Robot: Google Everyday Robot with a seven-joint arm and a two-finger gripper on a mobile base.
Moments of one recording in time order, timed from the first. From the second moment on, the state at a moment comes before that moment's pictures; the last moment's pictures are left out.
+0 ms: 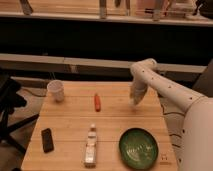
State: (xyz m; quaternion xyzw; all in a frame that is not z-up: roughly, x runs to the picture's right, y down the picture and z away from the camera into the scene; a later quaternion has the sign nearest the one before) arm 0.188 0.060 0.871 -0.31 -0.13 -0.36 0.87
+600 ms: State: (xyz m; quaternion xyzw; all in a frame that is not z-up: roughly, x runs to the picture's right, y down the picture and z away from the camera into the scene) arm 0.155 0.029 0.862 -0.30 -0.12 -0.39 0.86
